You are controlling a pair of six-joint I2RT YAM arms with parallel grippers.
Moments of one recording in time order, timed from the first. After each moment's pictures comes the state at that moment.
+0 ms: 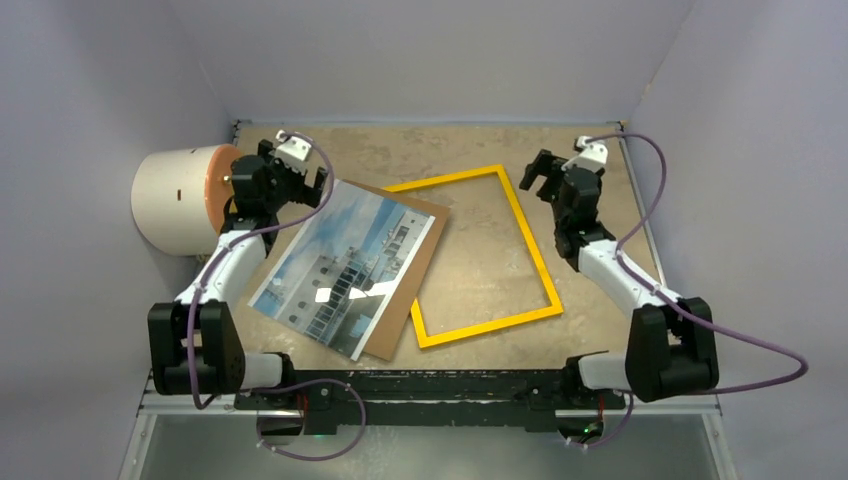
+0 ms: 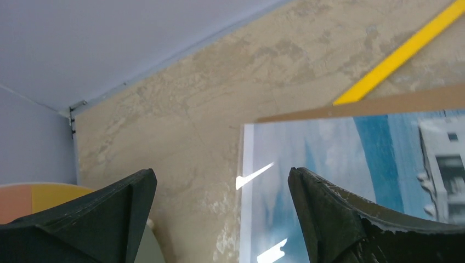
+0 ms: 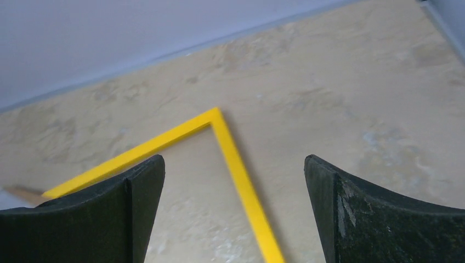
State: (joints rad) left arm 0.03 1.36 0.86 0.26 0.30 0.33; right arm 0.16 1.33 0.75 0.39 0.24 0.32
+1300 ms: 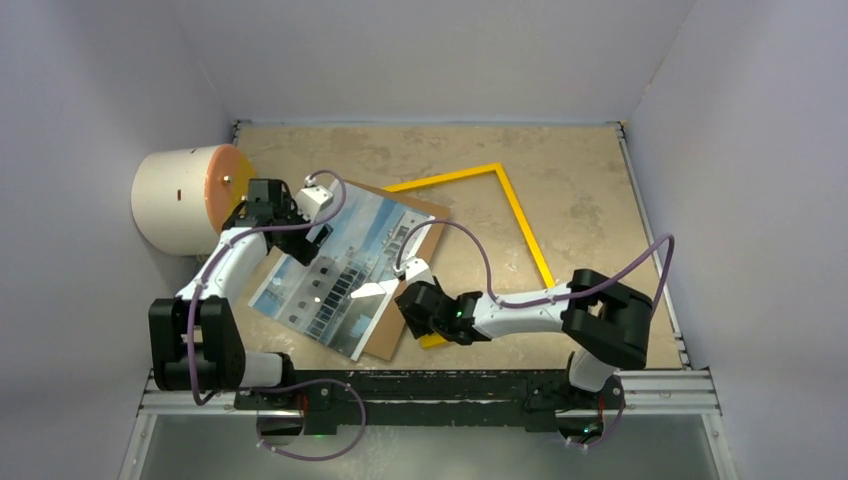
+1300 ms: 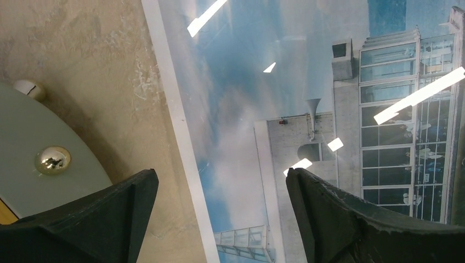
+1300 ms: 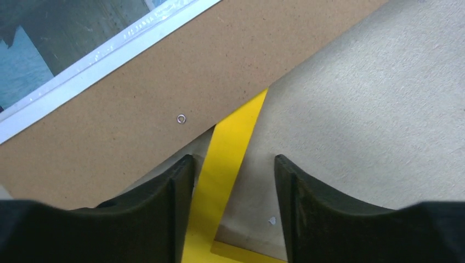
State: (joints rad) left arm 0.02 1.36 0.90 -0.52 0.20 0.62; right arm 1.21 1.65 0.82 -0.12 0.38 0.51
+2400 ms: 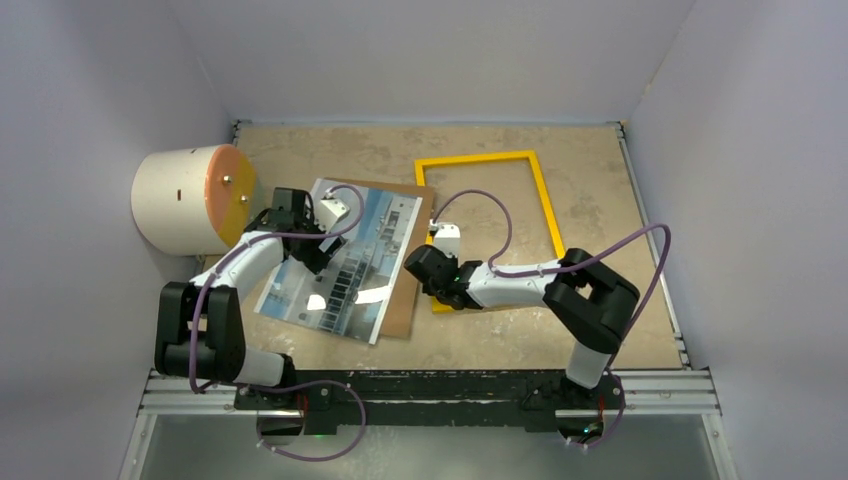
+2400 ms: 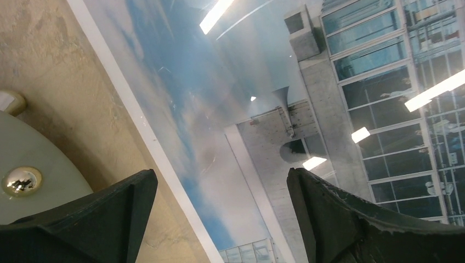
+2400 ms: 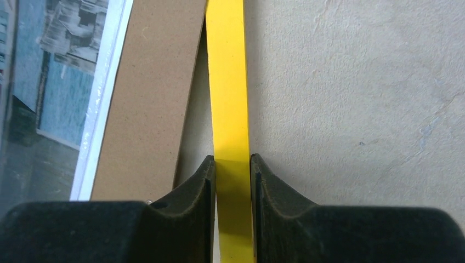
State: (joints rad) left arm -0.10 1.41 0.82 -0.41 0.06 0.61; right arm 1.00 1.77 0.94 -0.17 0.53 0.83
